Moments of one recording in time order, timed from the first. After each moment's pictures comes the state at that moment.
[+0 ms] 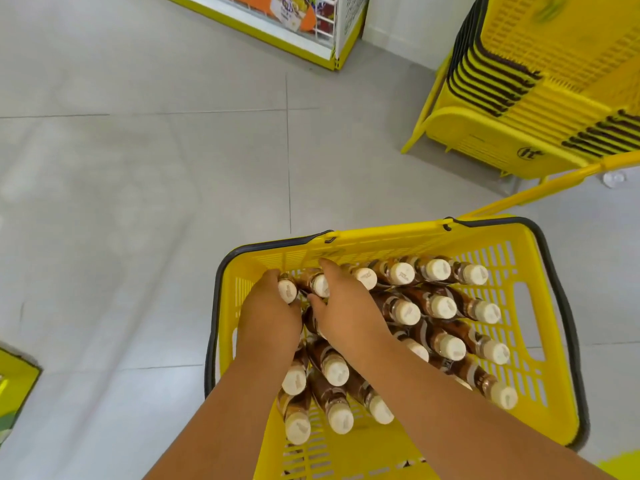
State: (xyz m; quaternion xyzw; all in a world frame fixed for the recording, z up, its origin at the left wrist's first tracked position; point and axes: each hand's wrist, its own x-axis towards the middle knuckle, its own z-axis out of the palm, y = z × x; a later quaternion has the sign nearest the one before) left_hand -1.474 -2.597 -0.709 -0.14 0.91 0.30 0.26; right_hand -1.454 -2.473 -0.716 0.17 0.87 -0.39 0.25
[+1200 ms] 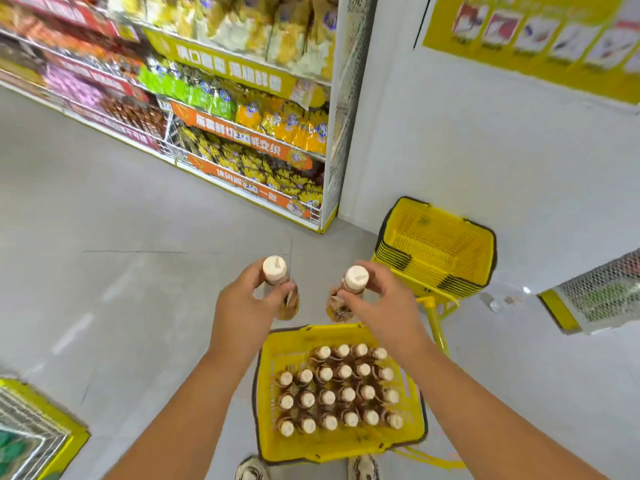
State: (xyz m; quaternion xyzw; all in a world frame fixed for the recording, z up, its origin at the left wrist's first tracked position) left_hand -1.483 -2.609 -0.281 -0.01 0.85 0.52 0.02; right_hand -1.436 -2.391 -0.293 0.16 0.84 -0.52 -0.05
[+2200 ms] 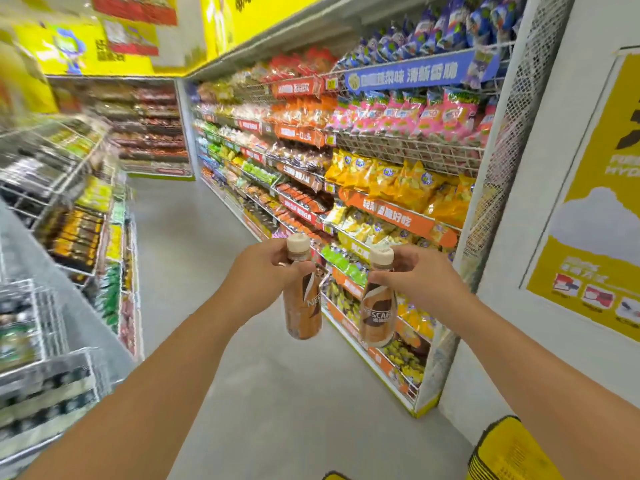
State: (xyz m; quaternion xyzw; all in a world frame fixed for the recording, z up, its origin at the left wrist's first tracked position) left_hand -1.389 -2.701 0.100 -0.04 0.84 0.50 -0.19; right_hand -1.463 -2.443 0.103 -0.22 0.82 -0.53 -0.03
